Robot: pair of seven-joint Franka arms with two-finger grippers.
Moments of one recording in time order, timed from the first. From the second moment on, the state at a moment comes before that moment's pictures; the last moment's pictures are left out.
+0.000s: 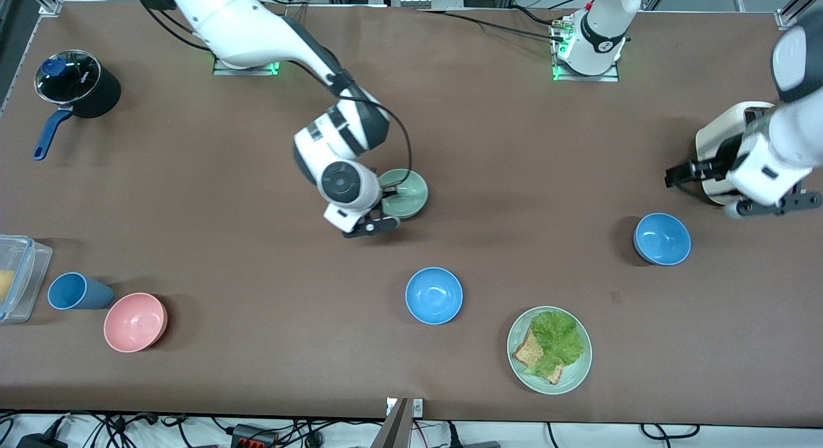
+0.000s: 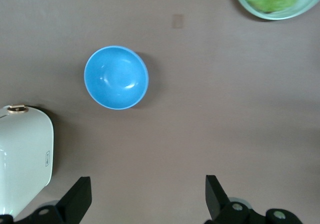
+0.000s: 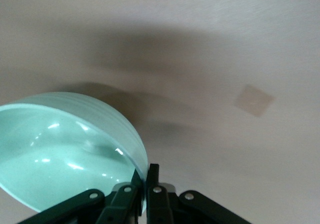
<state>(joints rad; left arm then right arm) 0.14 0.18 -0.11 -1.68 0.00 1.67 -0.15 0.53 0.76 0.18 -1.47 0.10 2.04 0.44</state>
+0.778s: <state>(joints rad) 0.23 0.39 -0.10 -1.78 0.10 2.08 0.08 0.54 0.75 0.16 -1.39 0.12 1.99 0.55</state>
